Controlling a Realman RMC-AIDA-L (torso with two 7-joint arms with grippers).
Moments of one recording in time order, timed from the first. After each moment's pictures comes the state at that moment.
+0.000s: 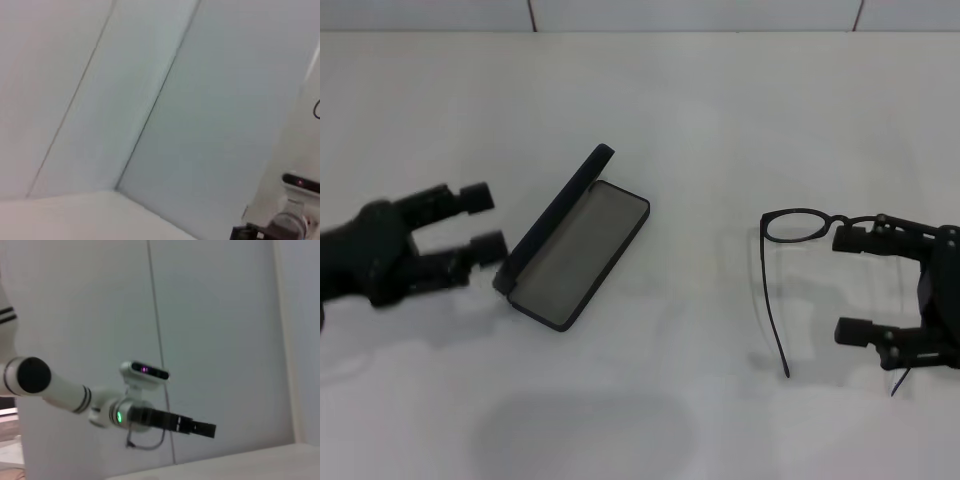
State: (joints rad) left arm -0.26 -2.04 0.57 0.77 1.77 1.99 -1.53; right arm 0.44 2.00 -0.89 -0.59 -1.70 -1.89 1.10
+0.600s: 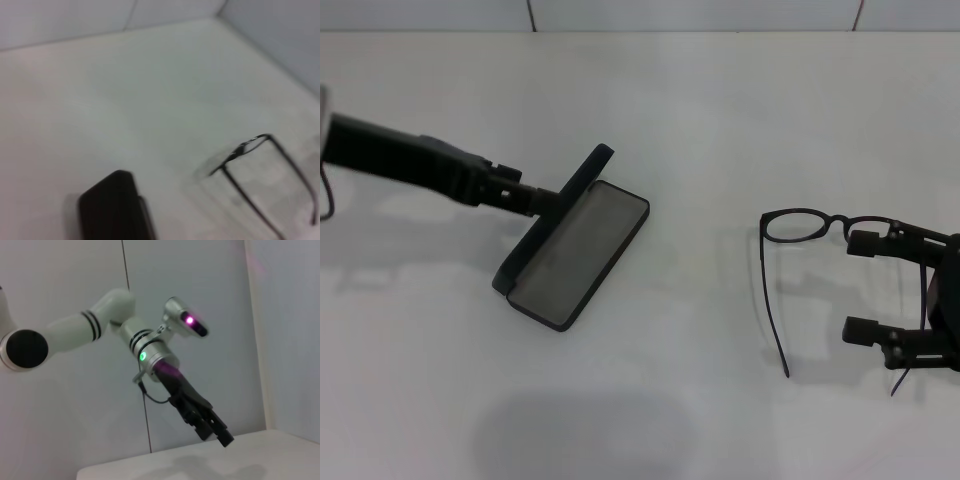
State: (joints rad) left arm -0.53 -2.06 0.81 1.38 2.27 1.86 -2.35; right arm 0.41 2.00 -0.88 -0.58 -1.70 -1.84 1.07
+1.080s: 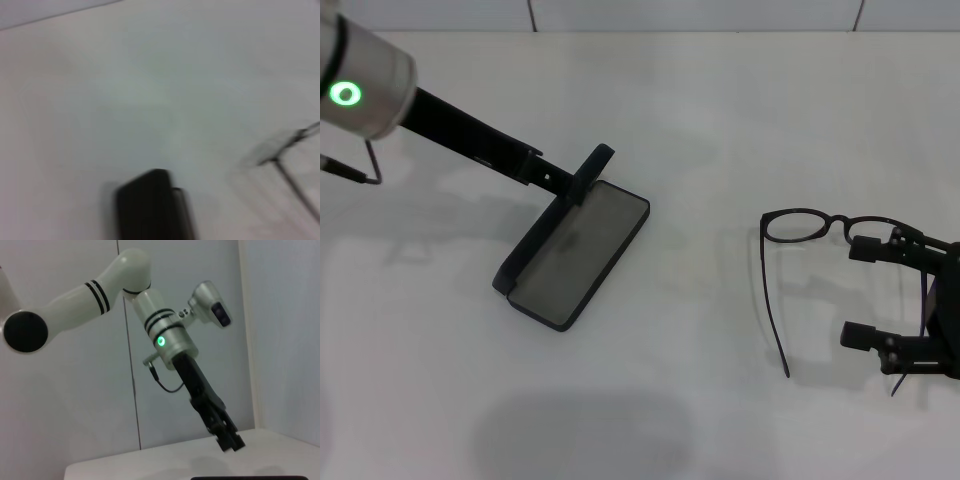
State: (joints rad) left arm -0.63 -2.07 1.01 1.41 2.43 1.78 -2.60; right arm 0.39 2.01 -0.88 -0.56 -1.69 -1.82 1.01
